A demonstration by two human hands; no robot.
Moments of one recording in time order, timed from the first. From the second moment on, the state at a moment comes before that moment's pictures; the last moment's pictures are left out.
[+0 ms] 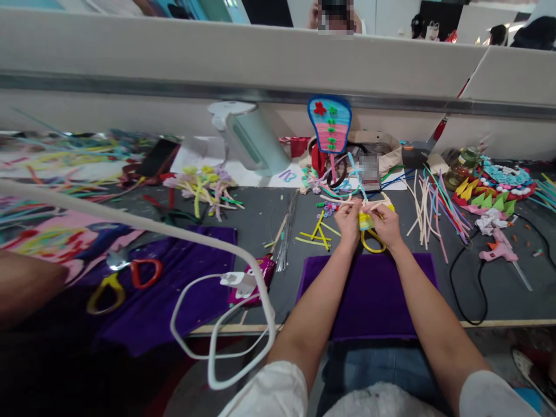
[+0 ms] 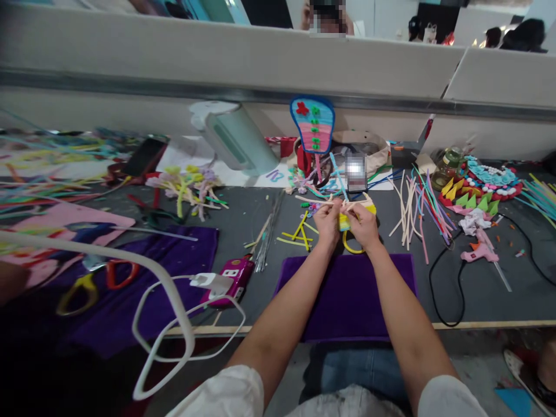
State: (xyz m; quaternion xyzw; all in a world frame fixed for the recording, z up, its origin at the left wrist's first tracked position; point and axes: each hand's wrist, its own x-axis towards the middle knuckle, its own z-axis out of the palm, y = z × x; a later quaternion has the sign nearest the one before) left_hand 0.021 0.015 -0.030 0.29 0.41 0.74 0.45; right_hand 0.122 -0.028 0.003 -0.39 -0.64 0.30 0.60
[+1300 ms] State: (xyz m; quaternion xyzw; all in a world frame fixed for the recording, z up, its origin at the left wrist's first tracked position) left_hand 0.011 0.002 0.006 0.24 0.35 0.54 0.73; right_hand 0.139 -0.007 -0.005 -0.41 -0.29 0.43 0.75
